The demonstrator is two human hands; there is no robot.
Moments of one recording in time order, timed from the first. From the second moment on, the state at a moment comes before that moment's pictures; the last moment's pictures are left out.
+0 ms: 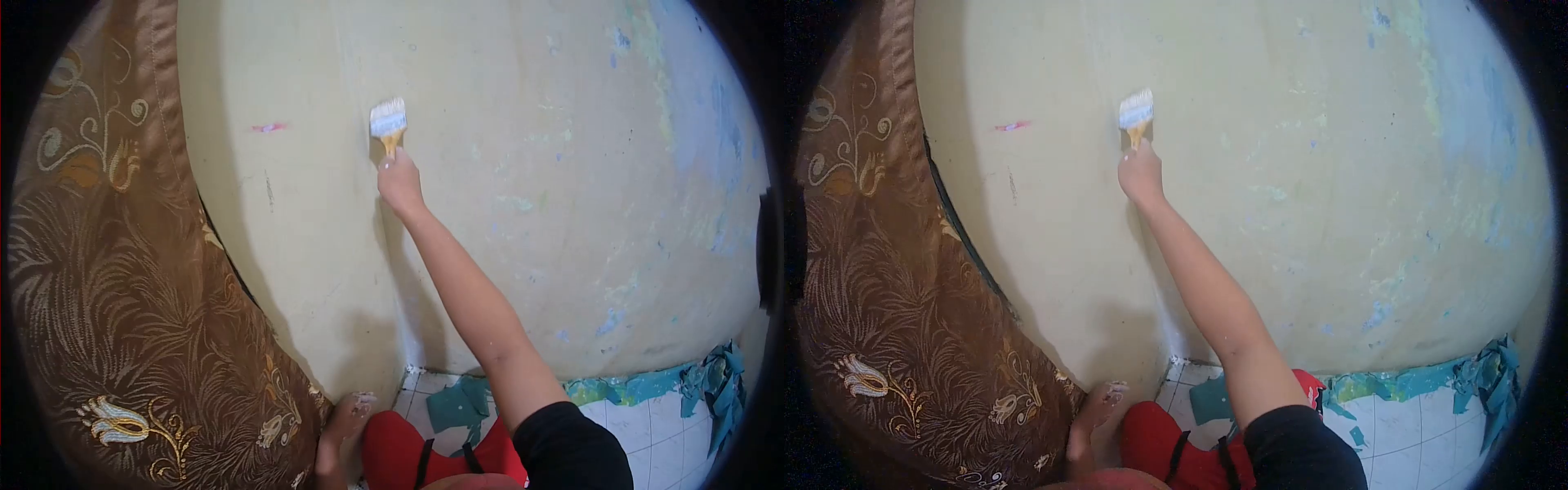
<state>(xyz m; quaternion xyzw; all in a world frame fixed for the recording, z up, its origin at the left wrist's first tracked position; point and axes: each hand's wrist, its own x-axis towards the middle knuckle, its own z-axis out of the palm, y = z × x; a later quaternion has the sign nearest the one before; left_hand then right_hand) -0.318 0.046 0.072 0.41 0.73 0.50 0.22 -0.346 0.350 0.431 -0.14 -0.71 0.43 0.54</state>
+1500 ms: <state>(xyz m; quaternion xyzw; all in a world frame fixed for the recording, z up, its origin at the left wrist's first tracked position) -0.319 0.070 0.107 0.43 0.77 0.40 0.24 -0.339 0.337 -0.241 -0.50 -0.45 0.74 0.07</state>
